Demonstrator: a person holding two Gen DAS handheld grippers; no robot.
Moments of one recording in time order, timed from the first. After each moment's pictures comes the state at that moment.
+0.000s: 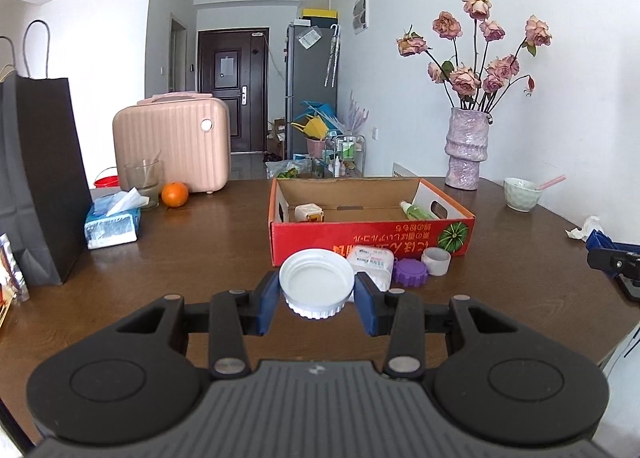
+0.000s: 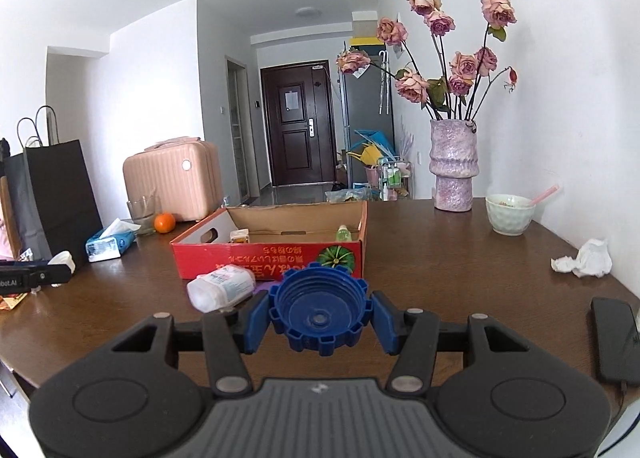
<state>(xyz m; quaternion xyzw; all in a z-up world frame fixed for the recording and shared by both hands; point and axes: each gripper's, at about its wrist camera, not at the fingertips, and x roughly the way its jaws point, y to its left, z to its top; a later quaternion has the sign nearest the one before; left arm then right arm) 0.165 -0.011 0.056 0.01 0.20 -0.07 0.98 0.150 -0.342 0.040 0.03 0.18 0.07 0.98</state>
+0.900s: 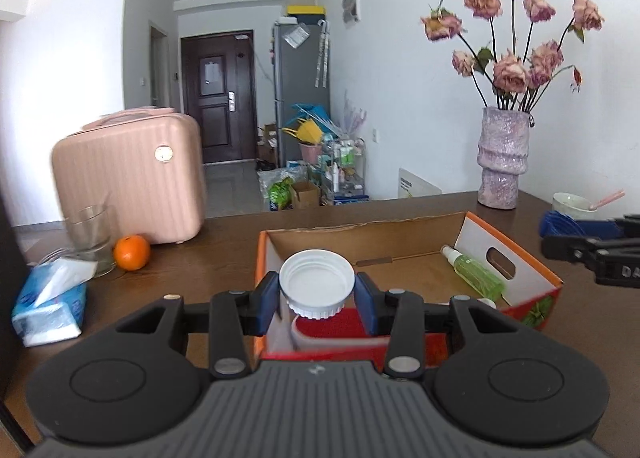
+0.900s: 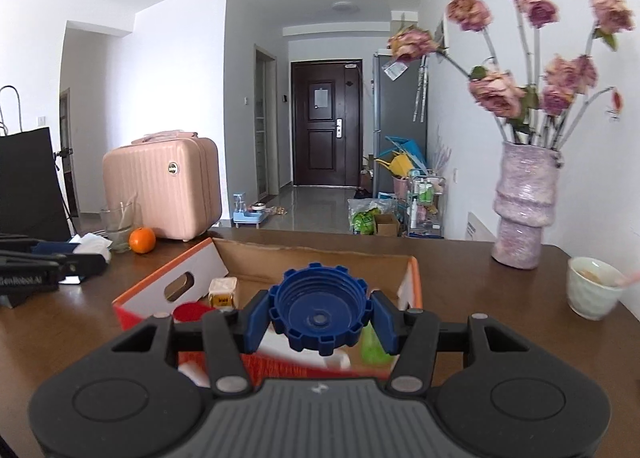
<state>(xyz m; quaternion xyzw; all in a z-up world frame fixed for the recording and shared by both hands) 0.391 -0.029 0.057 0.04 0.19 -0.09 0.98 0.393 -0.296 0.045 -0.01 0.18 0.11 0.98</state>
